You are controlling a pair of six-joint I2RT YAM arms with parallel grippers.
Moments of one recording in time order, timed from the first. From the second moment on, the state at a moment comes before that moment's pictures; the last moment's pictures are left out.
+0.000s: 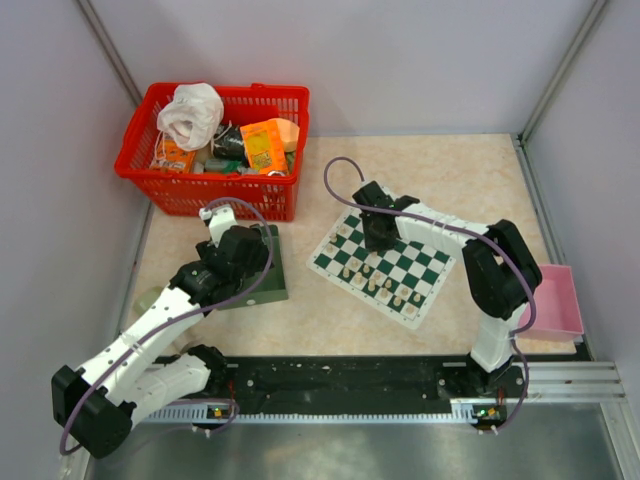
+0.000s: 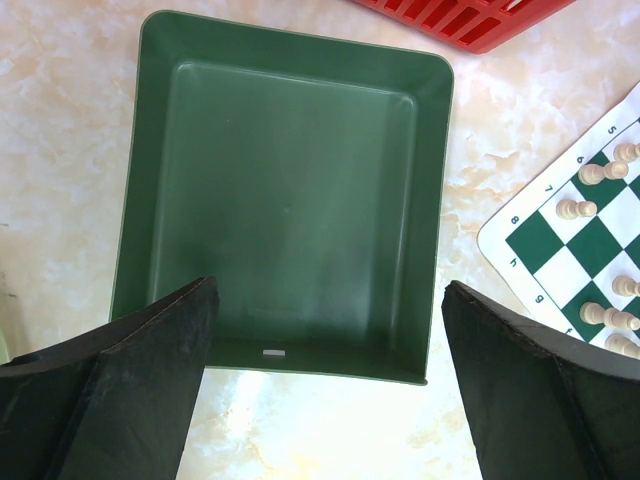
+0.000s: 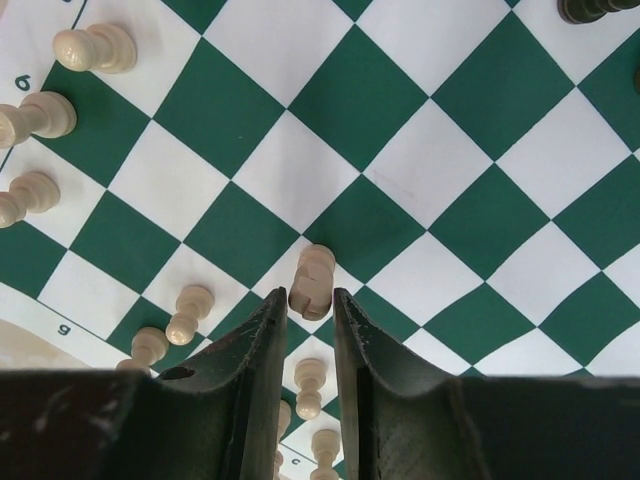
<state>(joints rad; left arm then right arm) -0.58 0.93 0.78 -0.65 -0.54 -0.71 0.64 1.84 1.30 -0.61 0.20 0.47</state>
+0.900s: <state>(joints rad) -0.58 0.93 0.78 -0.65 -0.53 -0.71 0.70 1.80 1.44 -0.66 0.20 0.45</state>
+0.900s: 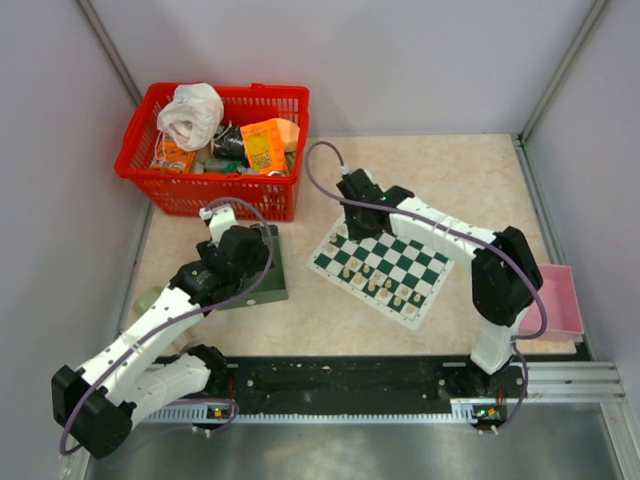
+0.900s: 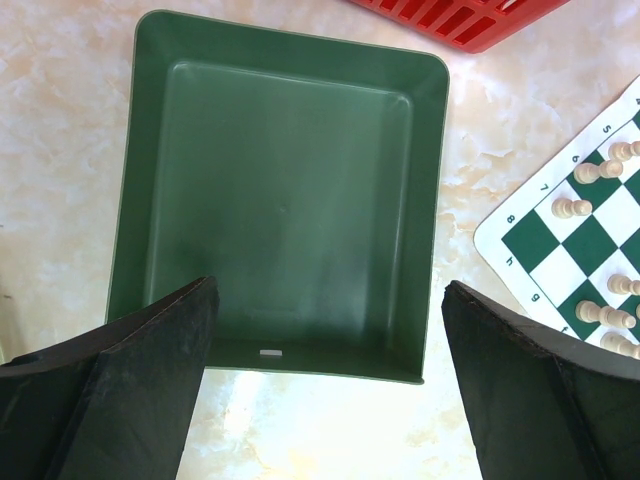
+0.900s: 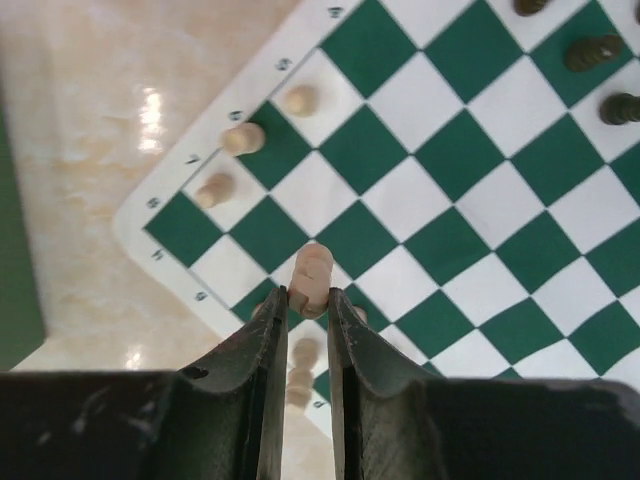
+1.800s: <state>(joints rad) -0.58 0.89 0.78 -0.66 -0.54 -0.72 0.86 1.94 1.53 -0.65 0.16 0.46</state>
